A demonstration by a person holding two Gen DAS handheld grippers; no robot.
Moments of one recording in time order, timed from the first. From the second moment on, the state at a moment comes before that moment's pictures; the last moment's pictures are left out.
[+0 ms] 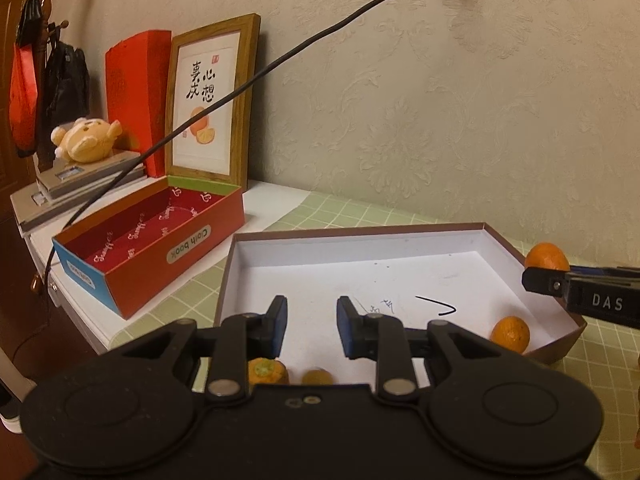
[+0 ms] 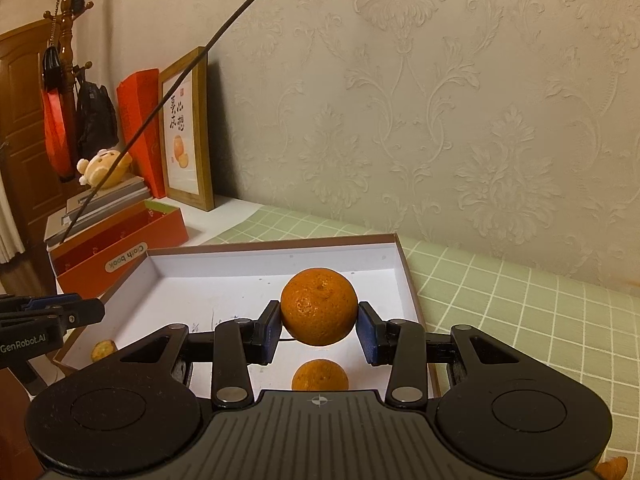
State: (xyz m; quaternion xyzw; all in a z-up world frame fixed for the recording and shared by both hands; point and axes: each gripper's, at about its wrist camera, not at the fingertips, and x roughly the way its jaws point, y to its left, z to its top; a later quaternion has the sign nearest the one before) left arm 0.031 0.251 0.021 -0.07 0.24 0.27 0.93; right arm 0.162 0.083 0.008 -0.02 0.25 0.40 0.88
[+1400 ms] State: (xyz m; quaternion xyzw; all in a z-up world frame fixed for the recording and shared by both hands) left arm 0.033 0.224 0.033 -0.04 0.22 0.27 0.93; right arm 0.160 0.009 0.018 0.02 0.21 0.36 0.91
